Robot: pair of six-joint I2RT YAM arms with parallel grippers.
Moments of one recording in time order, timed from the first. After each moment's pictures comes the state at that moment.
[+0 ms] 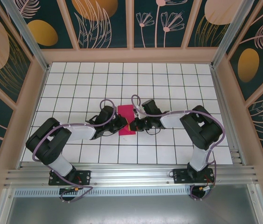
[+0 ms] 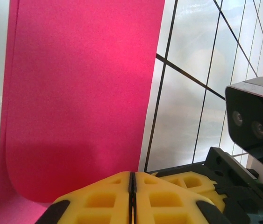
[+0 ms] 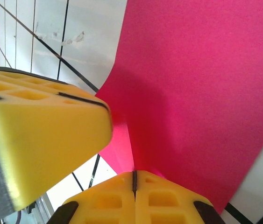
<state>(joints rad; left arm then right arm) -0.68 1.61 0.62 0.29 0.25 -1.16 0.67 1.80 0.81 0.08 -0.66 0.56</state>
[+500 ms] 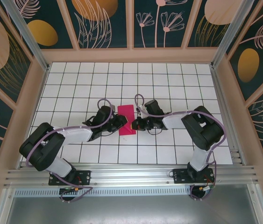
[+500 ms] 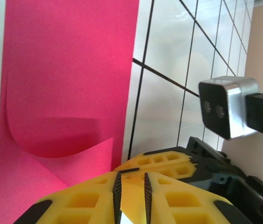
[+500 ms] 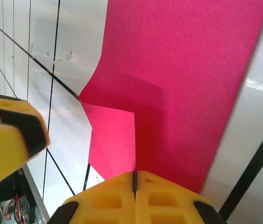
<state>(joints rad) -0.68 1.53 0.59 0.29 0.23 -1.16 0.64 1.79 0.77 0.14 -0.63 0.61</state>
